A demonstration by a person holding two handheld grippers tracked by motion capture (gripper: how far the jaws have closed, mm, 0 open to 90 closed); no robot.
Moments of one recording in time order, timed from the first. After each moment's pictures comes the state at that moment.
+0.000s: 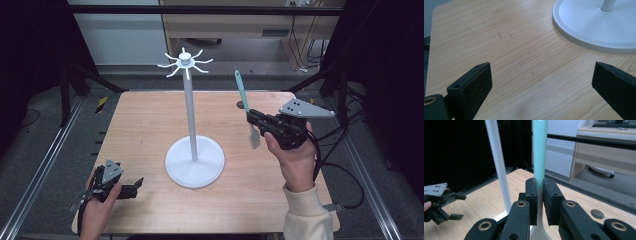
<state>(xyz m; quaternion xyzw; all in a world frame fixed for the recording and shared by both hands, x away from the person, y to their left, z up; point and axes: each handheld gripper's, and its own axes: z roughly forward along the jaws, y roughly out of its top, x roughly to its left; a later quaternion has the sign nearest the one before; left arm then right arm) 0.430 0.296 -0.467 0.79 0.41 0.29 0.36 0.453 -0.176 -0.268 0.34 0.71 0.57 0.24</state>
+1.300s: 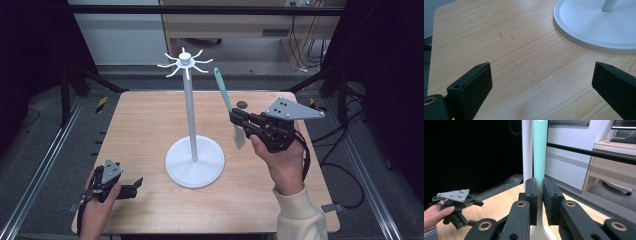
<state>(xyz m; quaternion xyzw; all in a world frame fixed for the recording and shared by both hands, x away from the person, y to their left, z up) 0.429 0.298 -0.466 0.79 0.41 0.29 0.36 0.439 -0.143 -0.250 0.27 0.72 0.60 0.23</state>
